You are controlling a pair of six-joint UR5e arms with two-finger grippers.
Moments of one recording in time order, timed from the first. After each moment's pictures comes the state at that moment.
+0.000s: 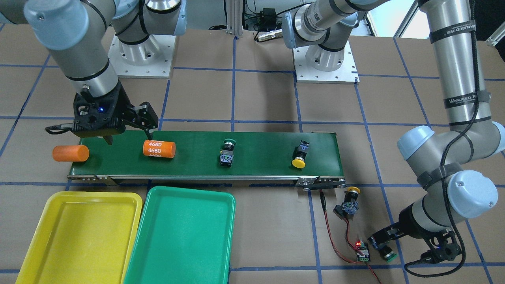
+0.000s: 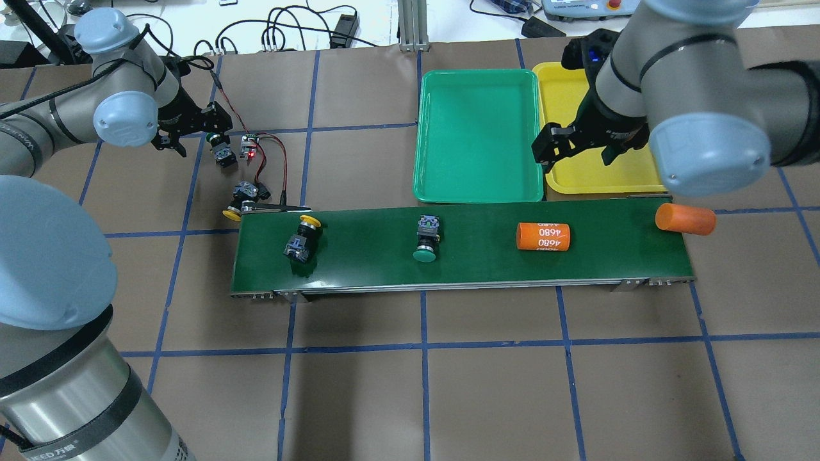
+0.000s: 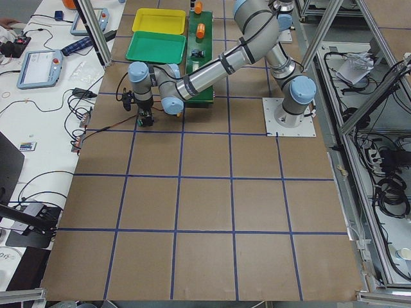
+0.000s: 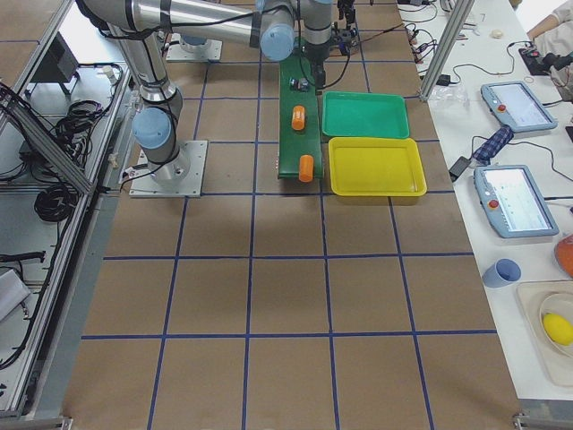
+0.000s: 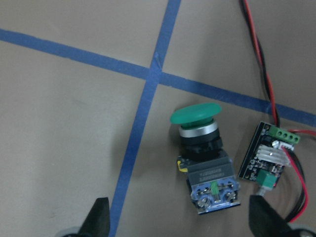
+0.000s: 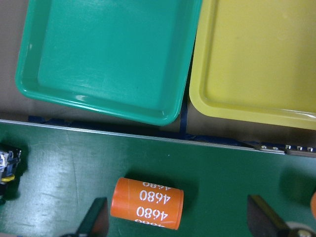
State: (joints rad) left arm -1.30 -2.22 -1.44 -1.00 1.55 -0.02; right arm 1.56 -1.50 1.85 -2.04 -1.52 -0.13
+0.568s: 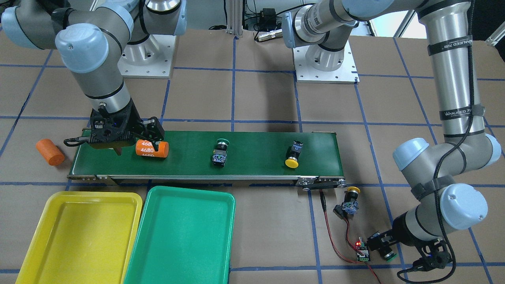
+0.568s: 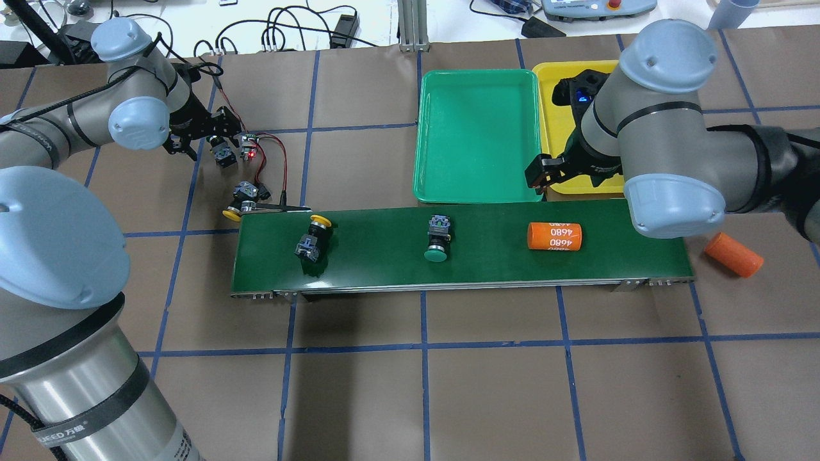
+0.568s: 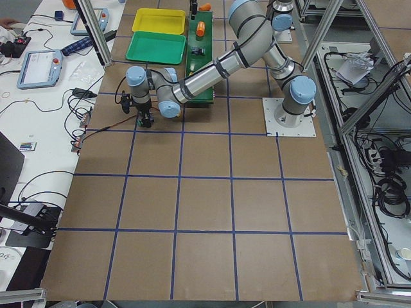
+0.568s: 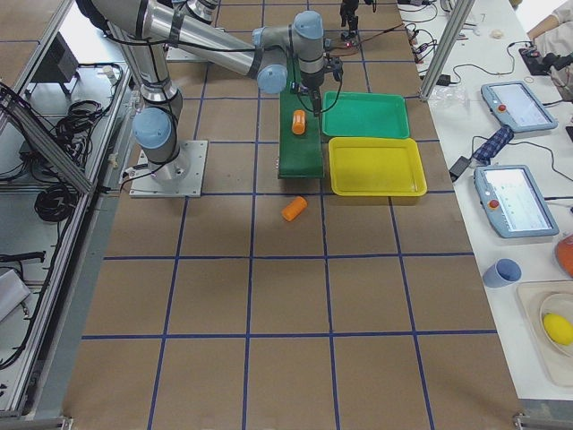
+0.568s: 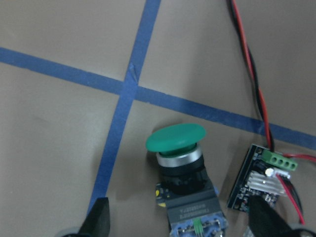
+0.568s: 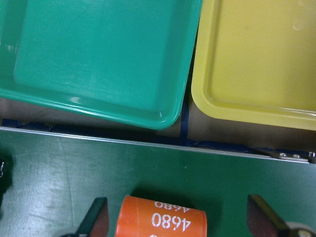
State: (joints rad) left arm -1.30 -2.28 -1.41 -0.99 1.54 -0.03; right arm 1.56 -1.48 1.93 -2.16 -1.53 -0.13
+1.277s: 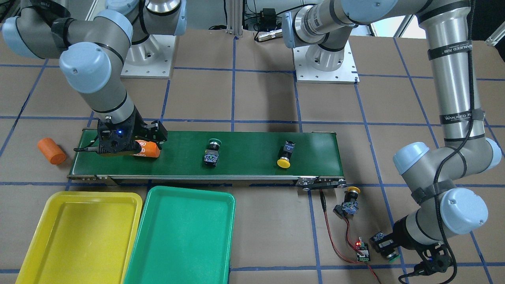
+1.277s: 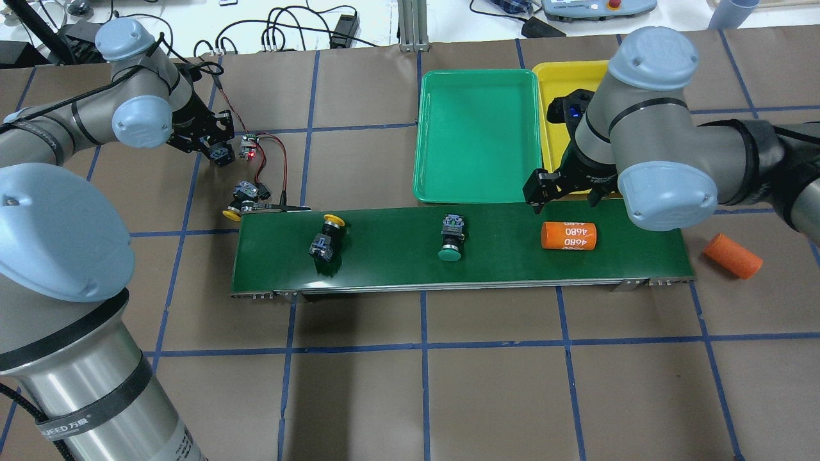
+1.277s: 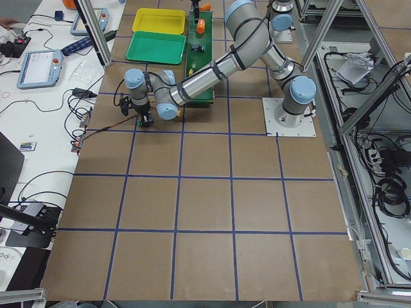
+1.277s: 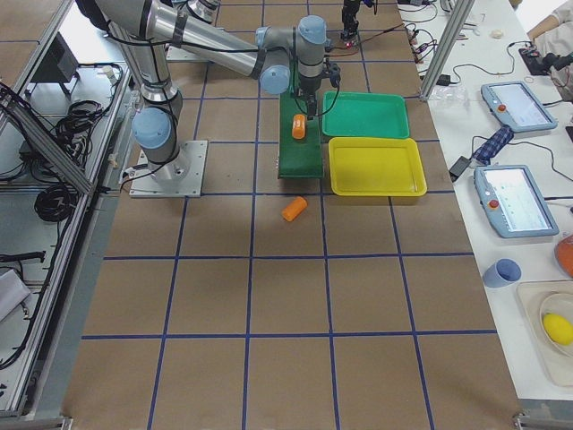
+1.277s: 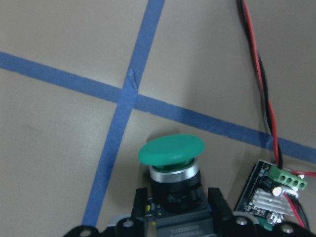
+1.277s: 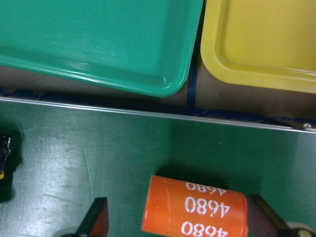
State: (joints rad) left arm -1.31 -2.29 -1.39 -0.99 1.54 -0.04; right arm 1.56 -1.42 1.91 -2.05 -1.53 -0.12
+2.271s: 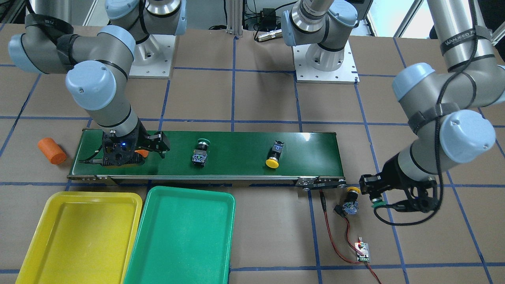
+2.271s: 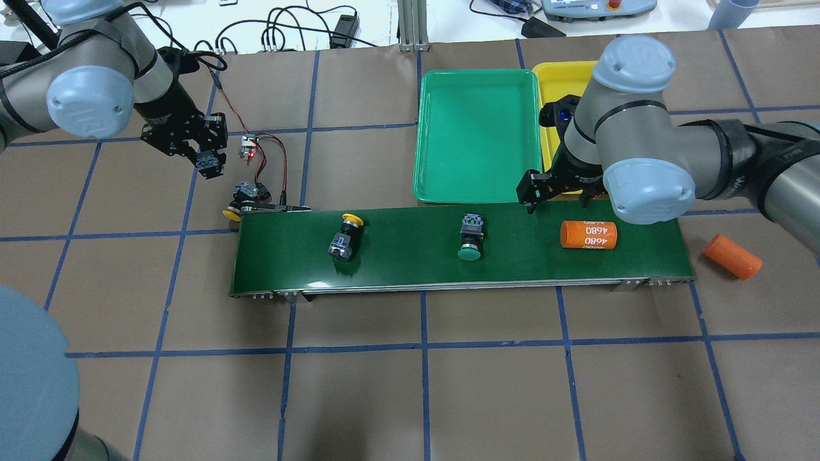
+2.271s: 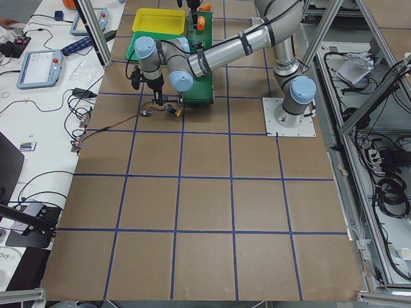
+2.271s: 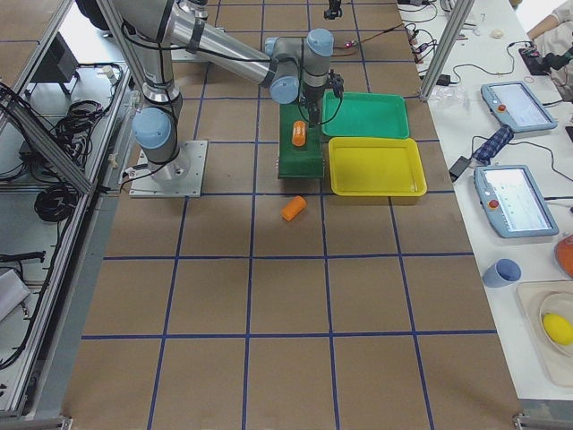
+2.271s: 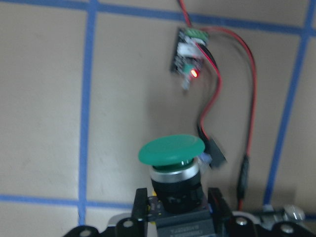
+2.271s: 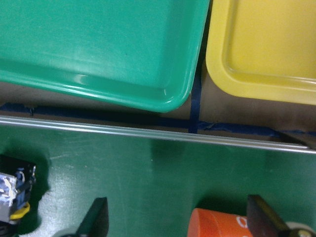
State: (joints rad) left arm -1.38 -1.92 -1.60 -1.26 1.54 0.16; right arm 1.57 -1.37 1.89 -2.09 -1.53 -0.10
